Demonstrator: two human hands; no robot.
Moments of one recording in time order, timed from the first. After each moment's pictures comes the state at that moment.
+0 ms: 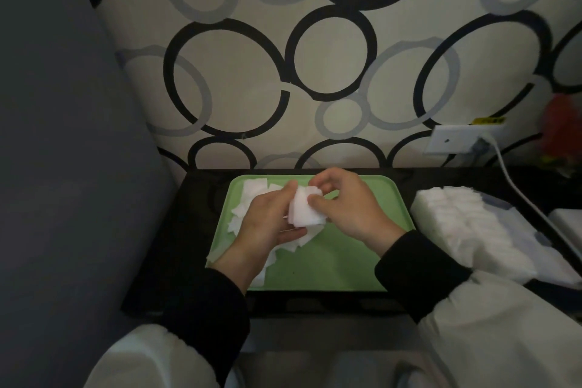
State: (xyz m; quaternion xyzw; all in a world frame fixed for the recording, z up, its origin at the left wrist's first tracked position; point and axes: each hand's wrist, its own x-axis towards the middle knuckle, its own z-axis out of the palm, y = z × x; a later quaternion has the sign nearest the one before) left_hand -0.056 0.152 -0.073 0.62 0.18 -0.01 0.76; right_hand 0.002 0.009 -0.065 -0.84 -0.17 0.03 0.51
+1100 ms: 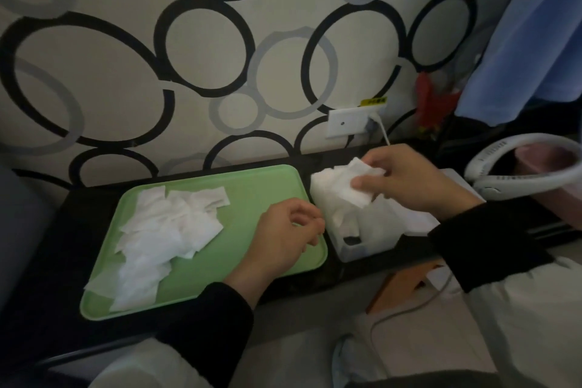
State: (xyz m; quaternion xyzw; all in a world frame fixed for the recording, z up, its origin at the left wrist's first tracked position) left_hand -0.039 -0.010 -0.101 0.80 -0.02 -0.04 0.60; right_hand 0.004 -0.222 -0.025 -0.90 -0.16 -0.02 0.41
